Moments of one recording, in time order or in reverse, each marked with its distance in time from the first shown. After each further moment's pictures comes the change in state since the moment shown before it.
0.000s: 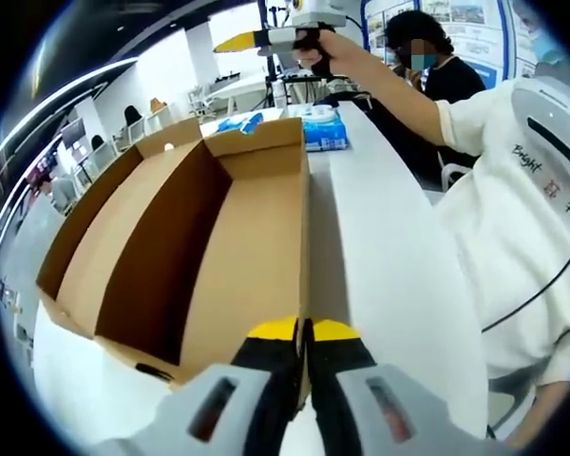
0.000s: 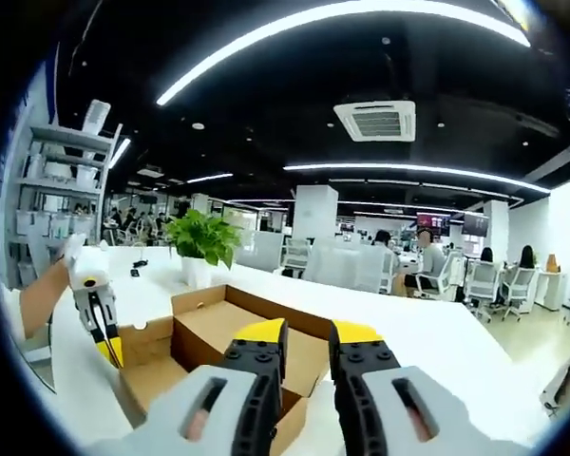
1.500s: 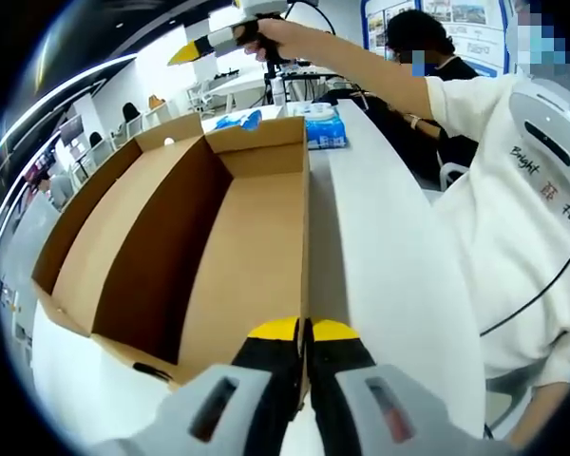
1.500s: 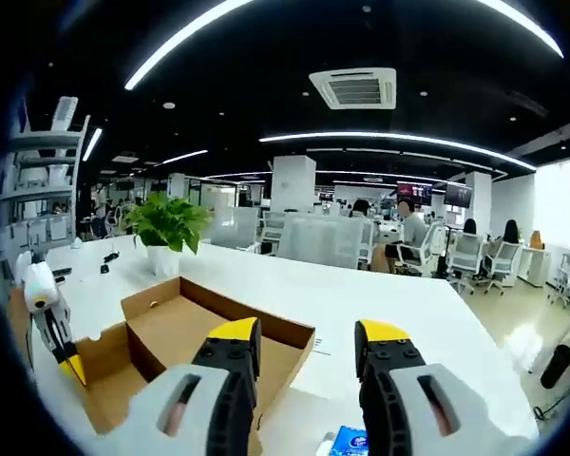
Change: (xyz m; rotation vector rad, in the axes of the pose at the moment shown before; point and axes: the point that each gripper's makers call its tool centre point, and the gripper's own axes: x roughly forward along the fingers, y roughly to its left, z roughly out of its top) left arm 0.001 -0.002 0.000 -0.004 0.011 -0.009; right arm 0.071 -0.065 0.003 0.020 0.162 -0.154
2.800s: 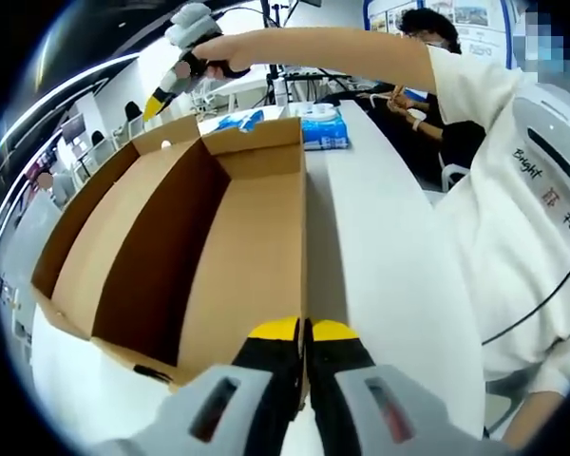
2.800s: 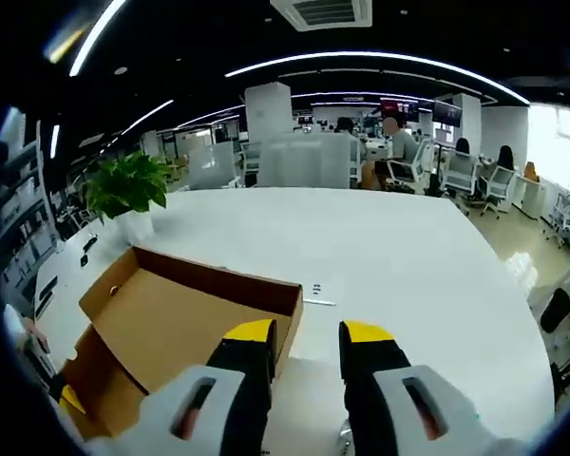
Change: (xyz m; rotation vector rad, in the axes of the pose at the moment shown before) left arm 0.000 0.001 0.000 -0.010 -0.003 0.006; right arm 0.077 0.009 -0.073 0.134 0.376 -0.010
